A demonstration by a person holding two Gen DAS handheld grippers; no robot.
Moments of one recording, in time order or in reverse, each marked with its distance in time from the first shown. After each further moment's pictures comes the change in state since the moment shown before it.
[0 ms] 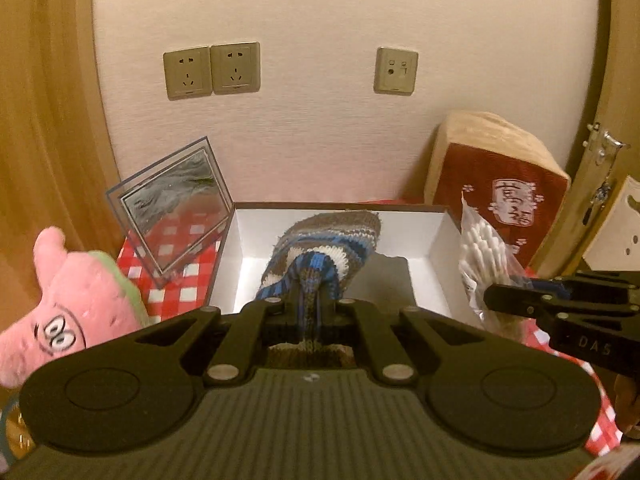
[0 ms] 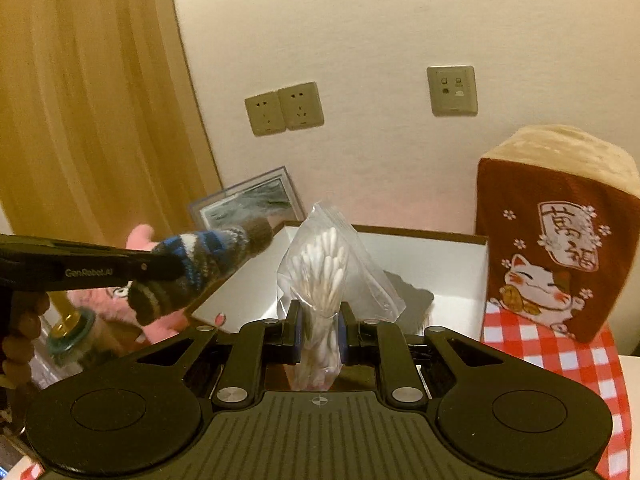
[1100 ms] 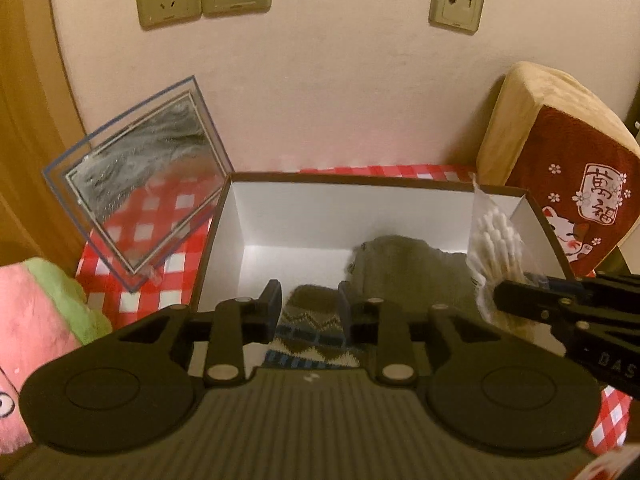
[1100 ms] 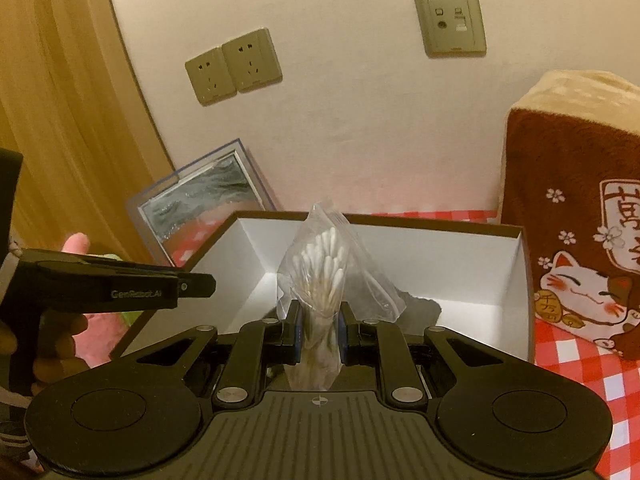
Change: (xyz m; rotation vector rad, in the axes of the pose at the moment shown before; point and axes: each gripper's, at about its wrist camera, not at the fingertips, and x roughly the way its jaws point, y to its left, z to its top) left arm 0.145 0.026 0.026 -0.027 0.182 0.022; right arm 0.128 -0.036 0.027 0.082 0.116 -0.031
